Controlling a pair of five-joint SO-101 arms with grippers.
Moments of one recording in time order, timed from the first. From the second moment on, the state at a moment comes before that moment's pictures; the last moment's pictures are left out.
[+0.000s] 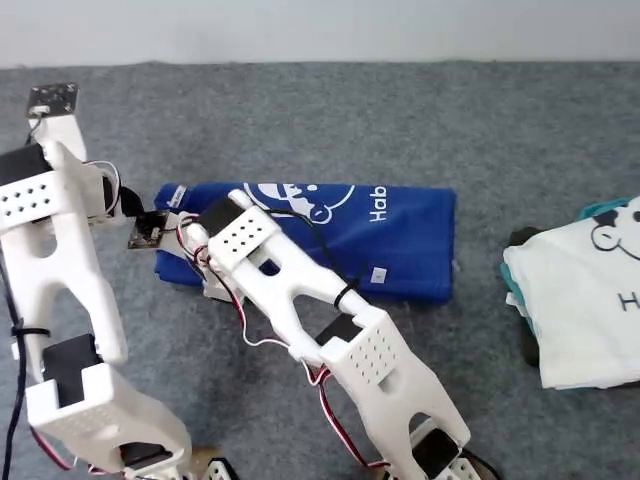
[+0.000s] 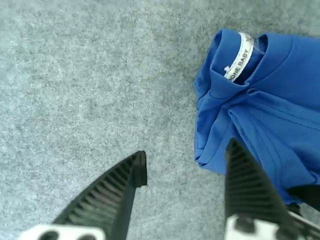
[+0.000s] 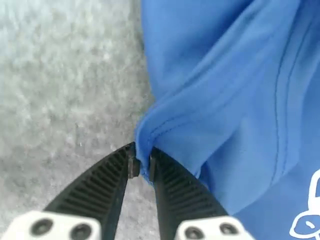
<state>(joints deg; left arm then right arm) -23.5 10.0 -8.5 92.0 -5.1 -41.8 48.1 -44.0 84.7 27.6</state>
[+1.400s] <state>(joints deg) -24.7 1.9 -8.4 92.1 -6.0 -41.8 35.5 -43.4 98.0 22.5</state>
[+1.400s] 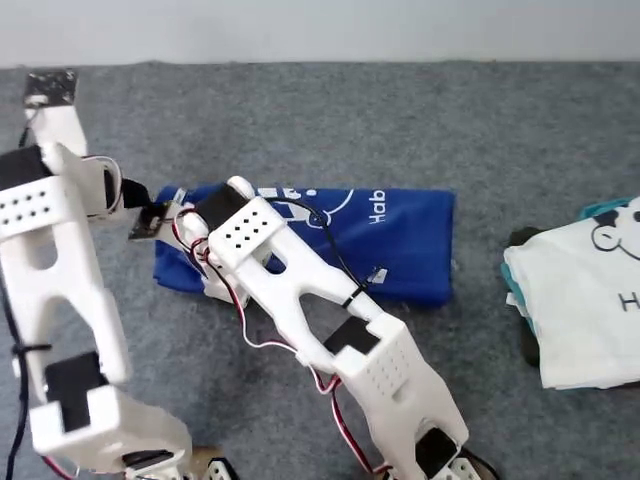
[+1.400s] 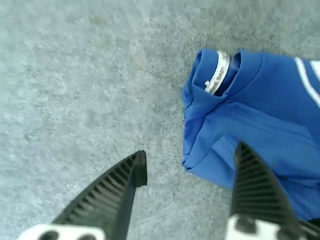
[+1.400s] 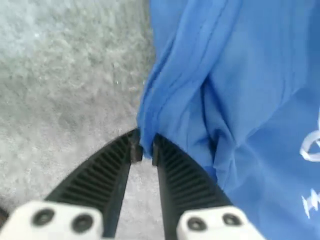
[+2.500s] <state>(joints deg) -15.4 -13.0 20.4 51.6 -7.8 -40.9 28.9 -42.6 98.1 20.2</state>
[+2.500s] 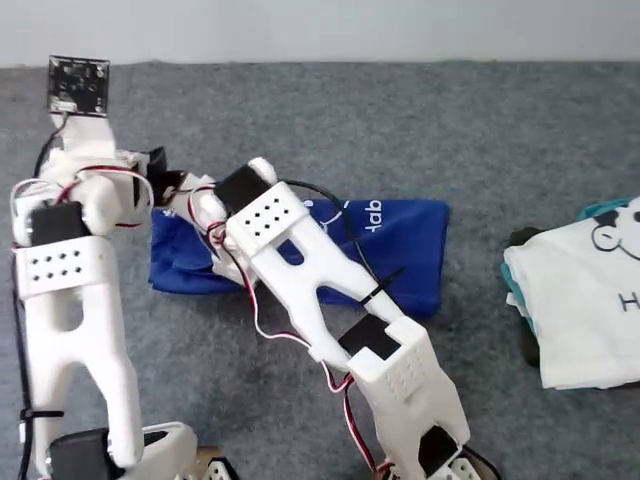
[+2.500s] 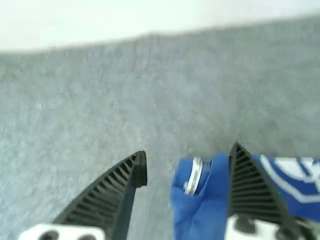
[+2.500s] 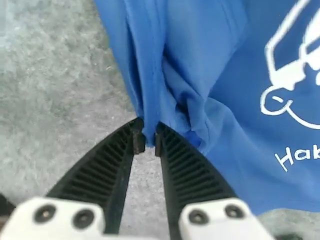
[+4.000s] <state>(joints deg) -18.5 -34.0 37.8 68.6 -12.0 -8.2 19.0 -27.3 100.3 24.5</state>
